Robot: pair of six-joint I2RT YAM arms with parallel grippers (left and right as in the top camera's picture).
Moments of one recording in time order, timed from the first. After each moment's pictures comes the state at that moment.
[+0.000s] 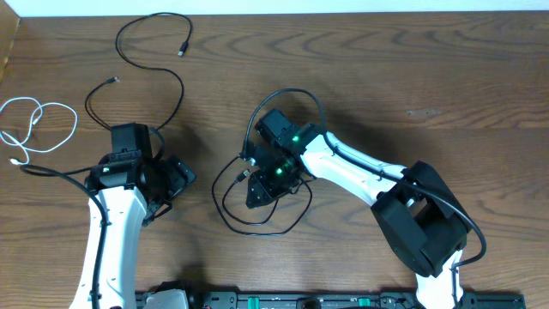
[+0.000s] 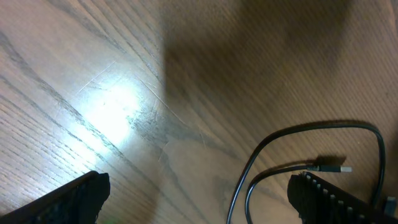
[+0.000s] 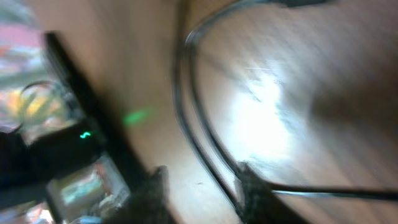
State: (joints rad) left arm 0.17 1.26 0.88 -0.98 0.02 -0.61; right arm 0.77 2.04 1.40 -0.73 -0.69 0.21
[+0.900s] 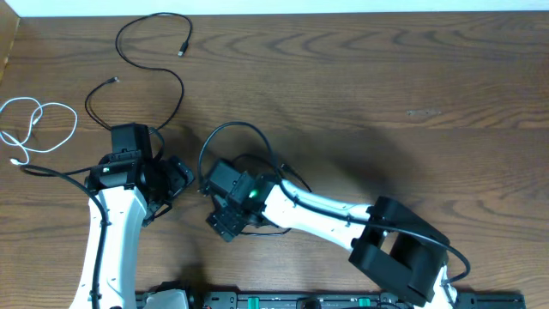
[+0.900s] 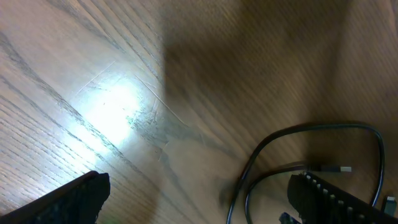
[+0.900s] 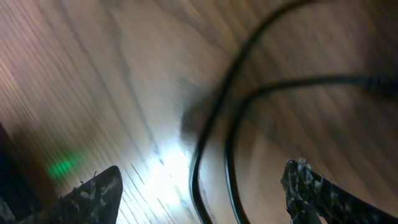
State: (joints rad) left arm 0.17 1.26 0.88 -0.98 0.02 -0.61; right arm 1.08 2.04 1.40 -0.52 -0.19 0.26
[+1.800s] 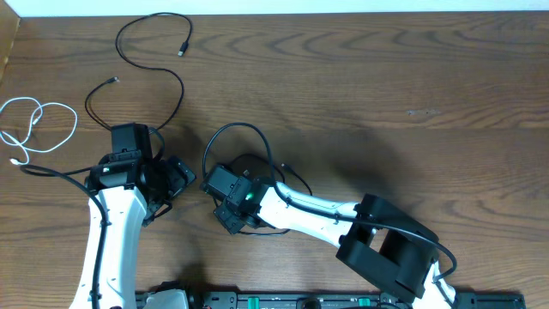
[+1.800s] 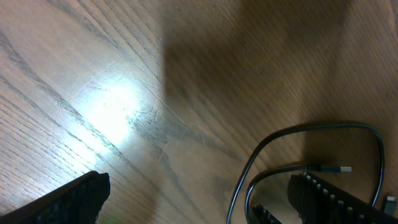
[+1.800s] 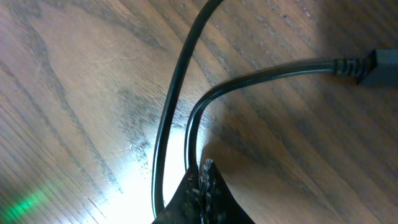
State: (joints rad) left arm 0.17 1.26 0.88 -0.98 0.02 -0.61; right arm 1.09 2.09 1.40 -0.49 -0.09 0.40
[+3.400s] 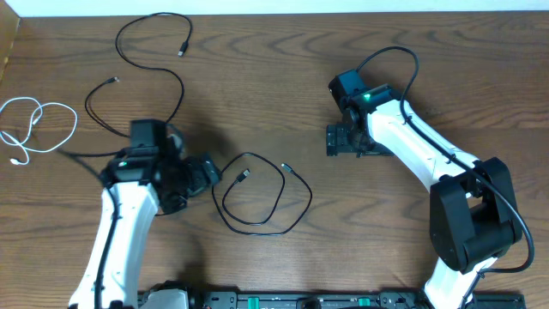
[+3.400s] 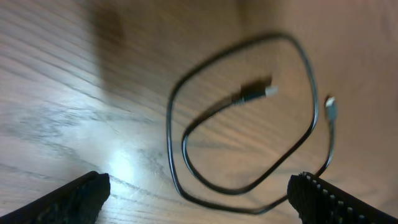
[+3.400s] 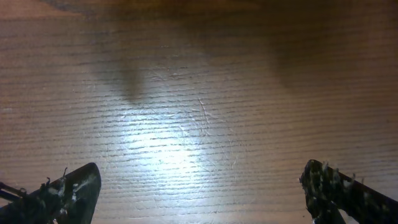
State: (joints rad) left arm 0.06 1.29 0.88 -0.93 0.28 -0.44; right arm 0.43 1.92 1.40 -0.98 0.12 0.48
